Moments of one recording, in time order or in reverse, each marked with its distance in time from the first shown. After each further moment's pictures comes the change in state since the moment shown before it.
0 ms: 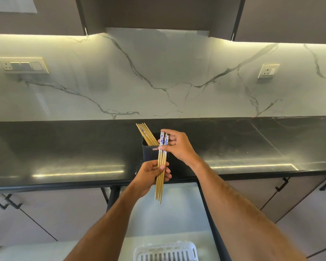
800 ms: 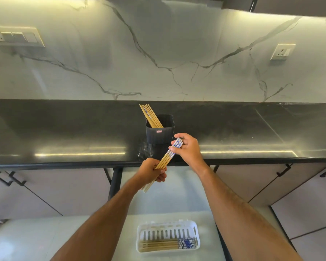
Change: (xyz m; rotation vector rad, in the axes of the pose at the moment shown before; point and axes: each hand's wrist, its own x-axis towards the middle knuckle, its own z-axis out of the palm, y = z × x) left_hand 0.002 -0.054 -0.024 0.590 0.024 -0.113; right_hand -0.044 0.066 0.030 0.036 0.173 0.191
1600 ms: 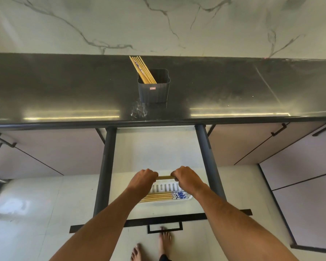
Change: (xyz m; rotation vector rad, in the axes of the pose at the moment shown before) left_hand -0.081 -0.132 0.100 0.963 -0.145 0.105; right_hand -0.164 0.151 0.018 -0.943 -0.571 -0.054
